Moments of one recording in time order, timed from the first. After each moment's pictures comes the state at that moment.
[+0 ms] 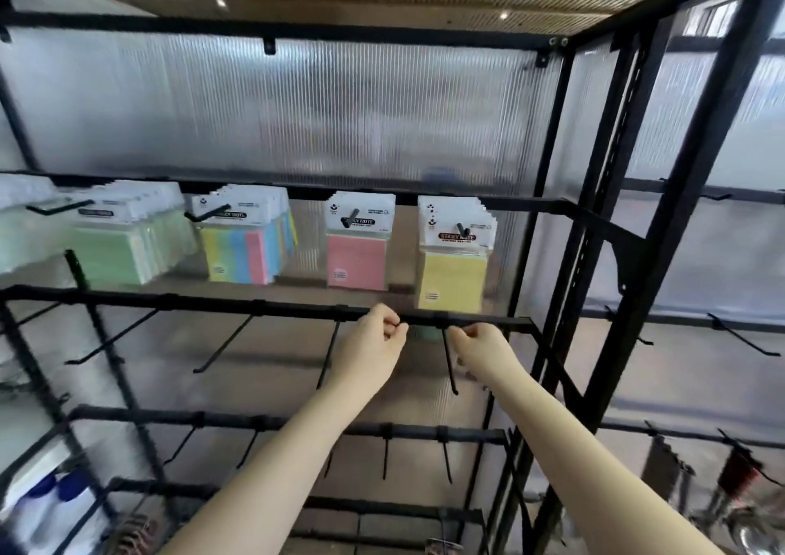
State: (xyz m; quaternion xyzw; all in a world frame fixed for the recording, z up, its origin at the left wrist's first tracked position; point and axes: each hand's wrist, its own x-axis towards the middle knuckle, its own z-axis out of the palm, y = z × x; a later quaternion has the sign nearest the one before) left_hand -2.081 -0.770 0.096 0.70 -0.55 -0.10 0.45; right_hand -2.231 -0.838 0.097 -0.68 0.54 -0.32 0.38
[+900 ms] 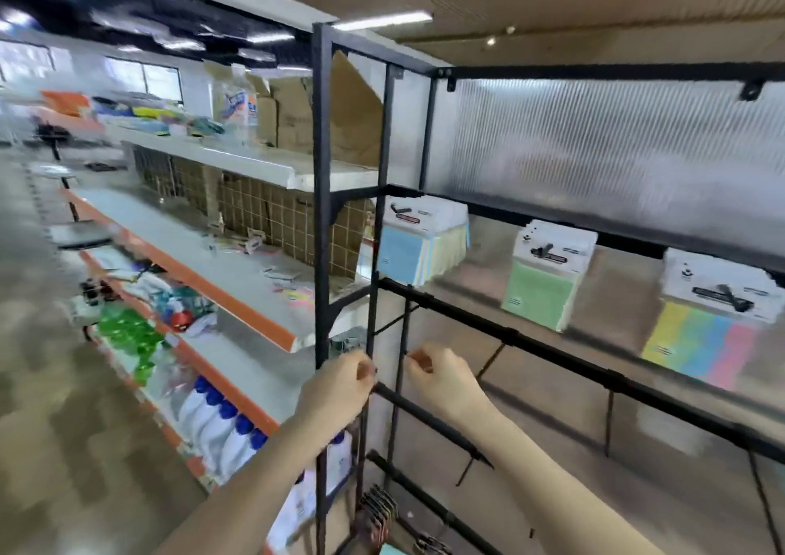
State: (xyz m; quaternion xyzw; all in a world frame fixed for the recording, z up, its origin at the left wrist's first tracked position) left_hand -1.676 -0.473 0.068 0.89 -0.31 -0.01 0.33; right_hand -1.771 -0.600 0.098 -0.91 0.21 -0.16 0.32
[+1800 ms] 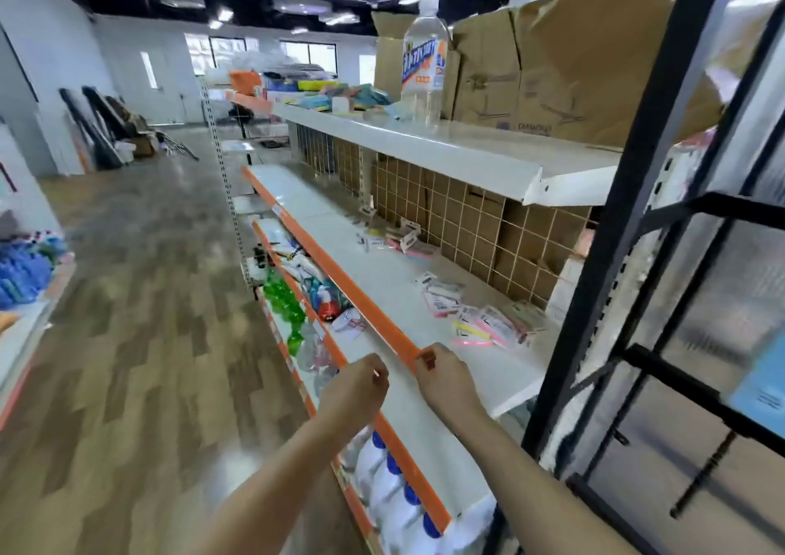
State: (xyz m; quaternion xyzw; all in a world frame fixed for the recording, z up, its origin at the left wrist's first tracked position) left_hand -1.366 -0.361 0.017 0.96 -0.11 -0.04 0.26; right_hand -1.390 -0.499 0.017 -0.91 0.12 -0.09 0.38
